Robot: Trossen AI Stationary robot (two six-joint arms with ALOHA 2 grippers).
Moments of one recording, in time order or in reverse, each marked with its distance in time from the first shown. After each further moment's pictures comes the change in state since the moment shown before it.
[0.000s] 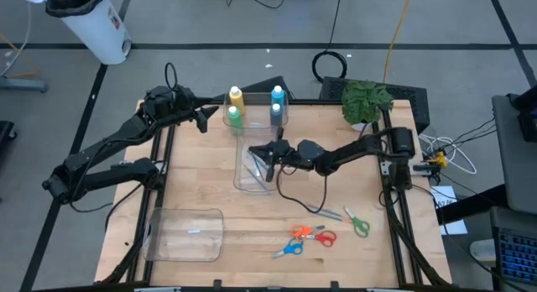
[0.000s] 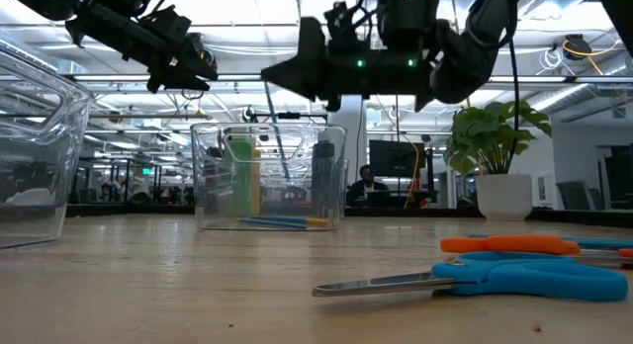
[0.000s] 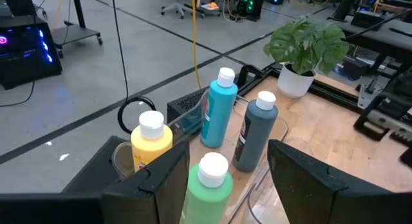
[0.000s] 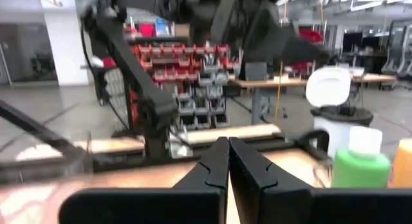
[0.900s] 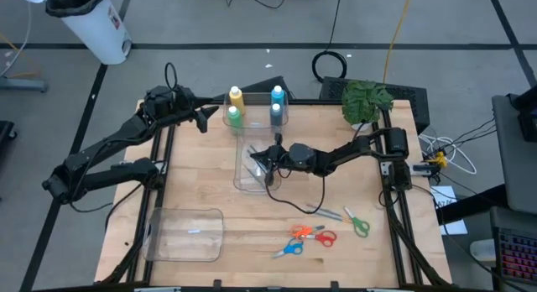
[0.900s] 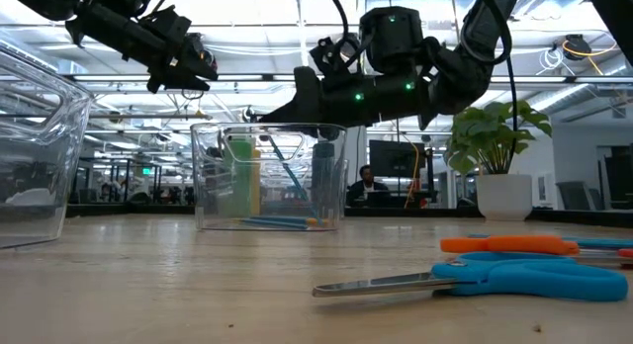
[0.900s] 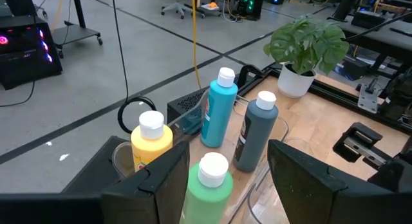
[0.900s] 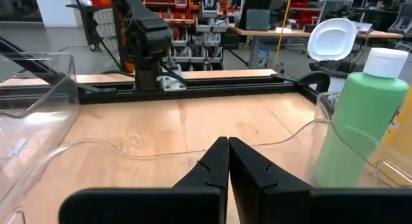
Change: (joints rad) left arm 0.000 0.000 0.000 0.000 0.000 0.000; right arm -0.004 0.052 0.000 -0.166 -0.001 -0.026
